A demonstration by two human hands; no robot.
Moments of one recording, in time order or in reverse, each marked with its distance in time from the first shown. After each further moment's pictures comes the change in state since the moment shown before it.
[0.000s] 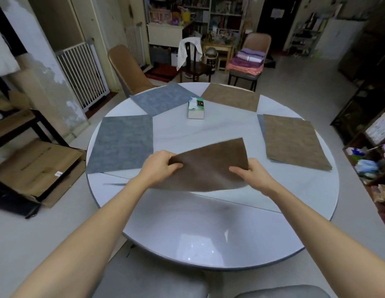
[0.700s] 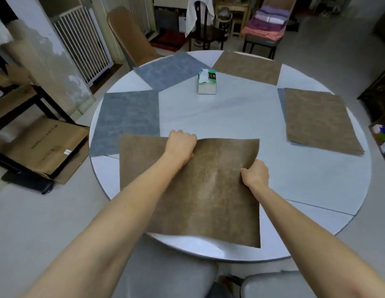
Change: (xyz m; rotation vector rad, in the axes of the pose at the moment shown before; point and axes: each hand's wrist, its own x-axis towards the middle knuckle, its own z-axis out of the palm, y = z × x) left_hand 0.066 0.010 0.042 0.848 -0.138 0.072; right_hand 0.050 0.061 0.072 -0.267 0.324 0.512
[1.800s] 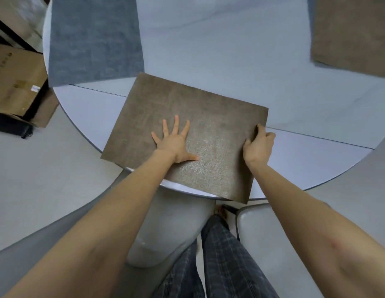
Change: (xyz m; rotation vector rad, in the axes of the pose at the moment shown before) left_hand -0.066 0.061 0.183 -0.575 -0.562 -0.081; right_hand -0.012 0.116 0.098 -0.059 0.091 -0.019
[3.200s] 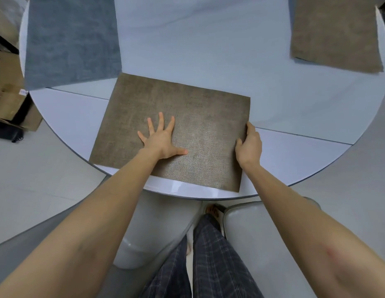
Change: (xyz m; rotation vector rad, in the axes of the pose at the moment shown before) left_hand 0.013 0.033 0.002 -0.079 0.060 -0.052; right_hand 0.022 0.037 -0.027 0.107 -0.076 -0.102
